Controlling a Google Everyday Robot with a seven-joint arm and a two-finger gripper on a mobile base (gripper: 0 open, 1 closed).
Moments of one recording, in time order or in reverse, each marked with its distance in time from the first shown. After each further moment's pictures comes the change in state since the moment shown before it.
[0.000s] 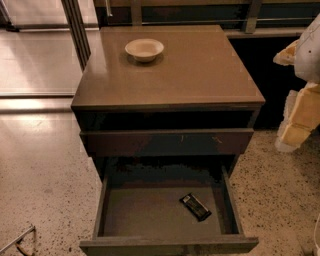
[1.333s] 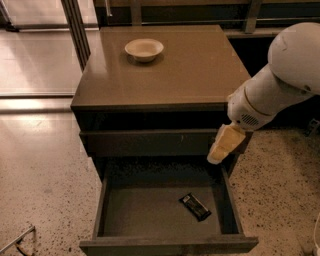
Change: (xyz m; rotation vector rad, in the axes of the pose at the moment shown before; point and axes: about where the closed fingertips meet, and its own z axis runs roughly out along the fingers) arm -0.039 -0.019 0.167 -0.018 -0.159 0.152
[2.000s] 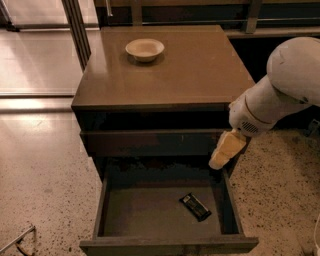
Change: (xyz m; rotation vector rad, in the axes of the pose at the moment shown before) arm 0.017 0.002 0.016 0.000 0.019 0.032
